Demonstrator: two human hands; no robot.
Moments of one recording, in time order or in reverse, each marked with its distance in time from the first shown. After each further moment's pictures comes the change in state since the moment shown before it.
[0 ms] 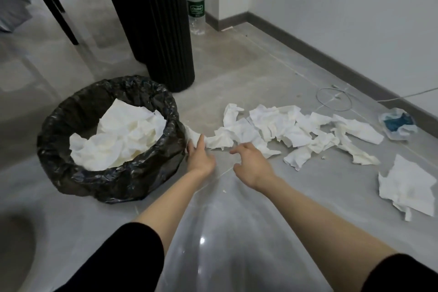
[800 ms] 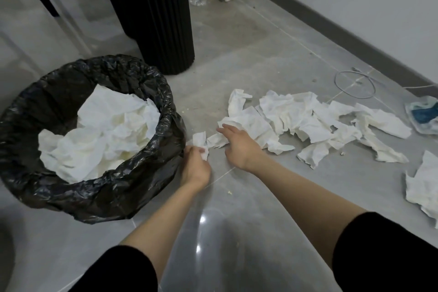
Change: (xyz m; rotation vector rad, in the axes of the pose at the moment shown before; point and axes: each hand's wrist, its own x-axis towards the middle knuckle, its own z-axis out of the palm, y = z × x) left_hand 0.029 -0.039 0.019 0.180 0.087 -0.042; right_hand 0.089 0.005 0.036 -0.090 -0.106 -0.127
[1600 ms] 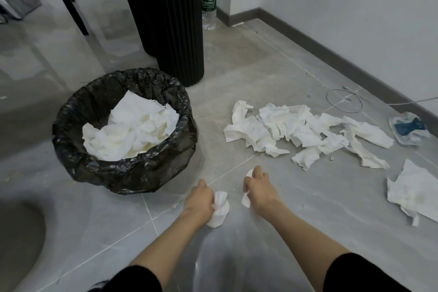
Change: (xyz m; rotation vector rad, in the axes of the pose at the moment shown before) left_hand -0.082 -0.038 -0.003 0.466 -0.302 0.198; right_hand -0.095 0.029 0.052 -0.279 -0.029 0.150
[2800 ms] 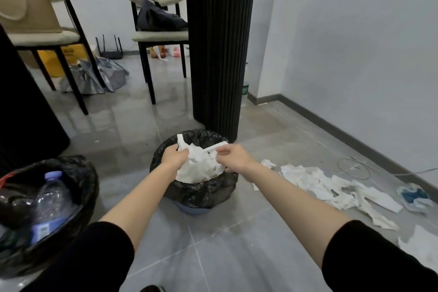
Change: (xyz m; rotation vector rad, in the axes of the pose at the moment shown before) left_hand -0.118 -0.078 -0.236 -1.121 0.581 -0.191; right_hand -0.068 -0.193 -0.199 0.876 0.123 -0.233
